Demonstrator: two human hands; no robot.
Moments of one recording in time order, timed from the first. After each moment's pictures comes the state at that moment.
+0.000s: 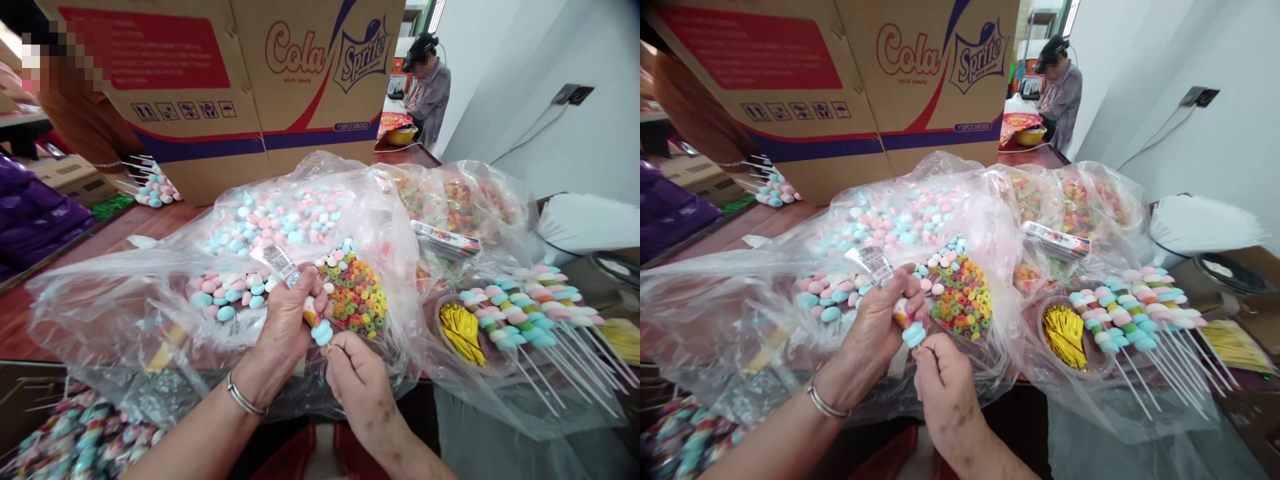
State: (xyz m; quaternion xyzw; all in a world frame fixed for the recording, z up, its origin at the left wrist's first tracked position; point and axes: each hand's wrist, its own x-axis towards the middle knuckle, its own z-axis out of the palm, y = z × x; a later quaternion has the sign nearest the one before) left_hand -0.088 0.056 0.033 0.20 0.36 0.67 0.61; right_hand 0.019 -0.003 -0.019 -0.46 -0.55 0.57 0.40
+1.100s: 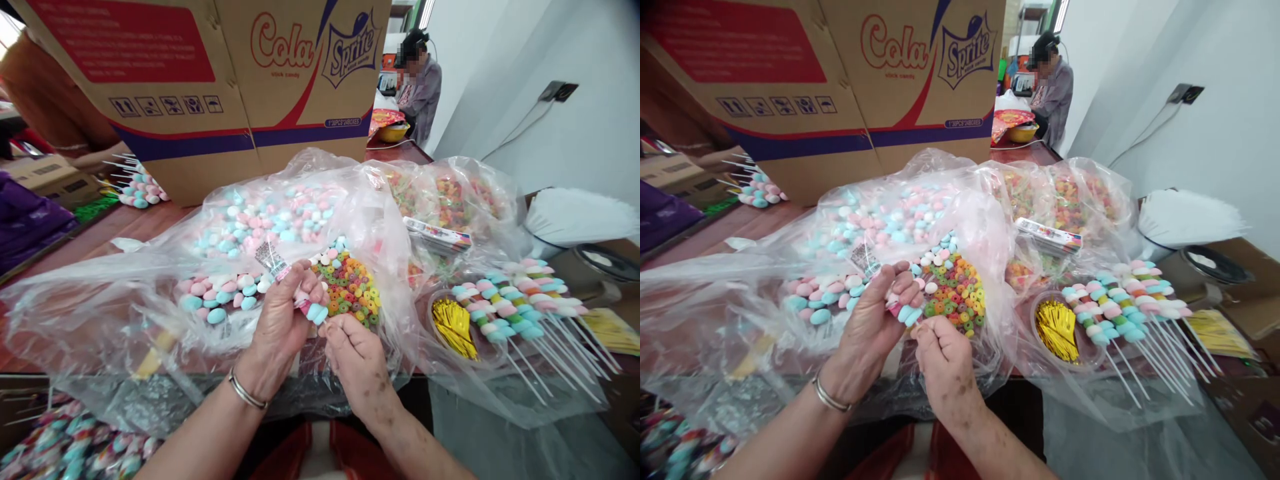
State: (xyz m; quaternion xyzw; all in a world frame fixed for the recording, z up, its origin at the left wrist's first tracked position) left_hand -0.093 0.067 0.026 0.17 0.26 0.67 0.67; right_hand 0.018 0.016 -0.015 -0.43 -0.47 0.62 0.46
